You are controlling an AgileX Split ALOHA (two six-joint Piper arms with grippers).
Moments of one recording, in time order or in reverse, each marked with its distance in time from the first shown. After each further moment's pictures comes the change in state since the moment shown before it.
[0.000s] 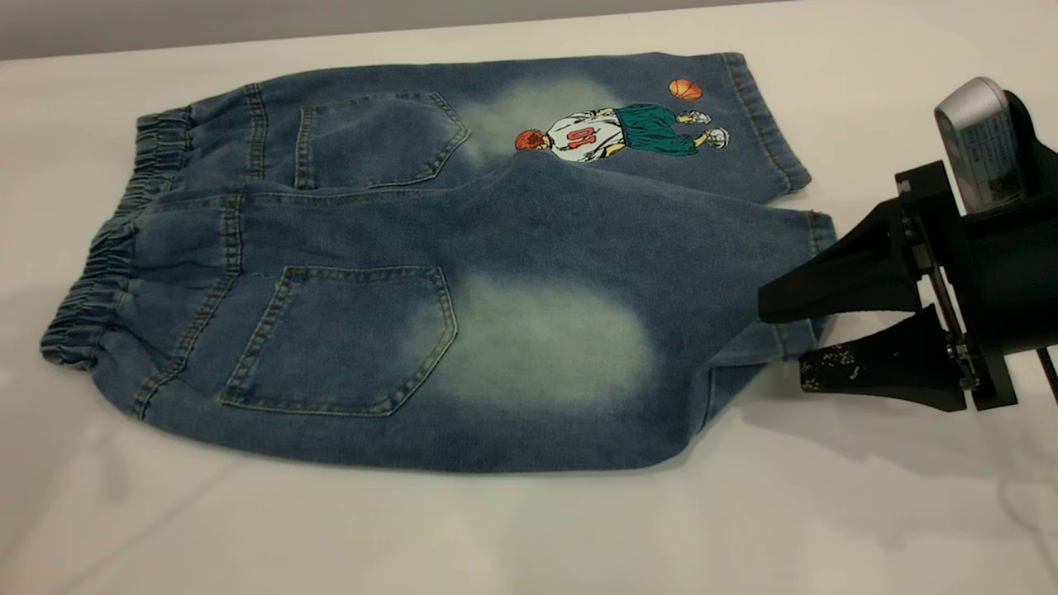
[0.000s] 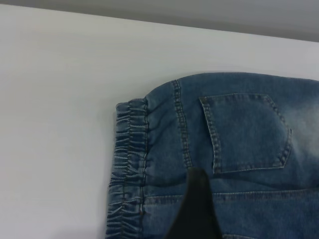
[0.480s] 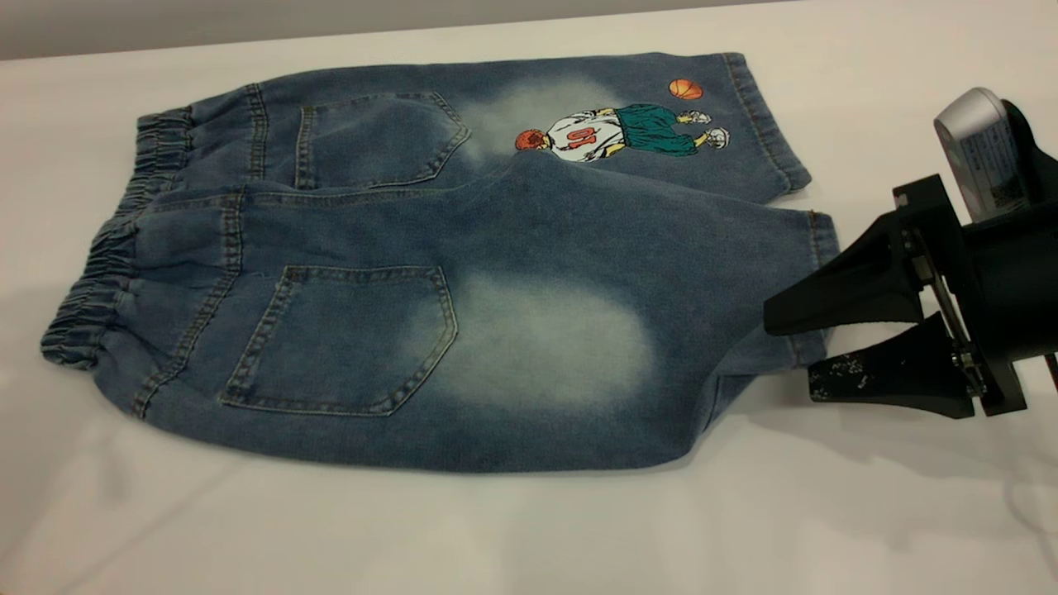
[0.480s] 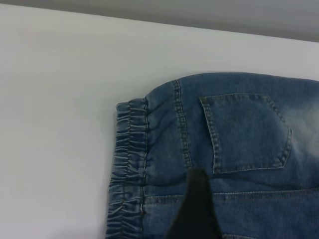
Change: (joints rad) left arm 0.000 0.000 0.000 0.000 0.000 0.000; right arm 0.000 0.000 0.000 -0.003 -0.042 0.000
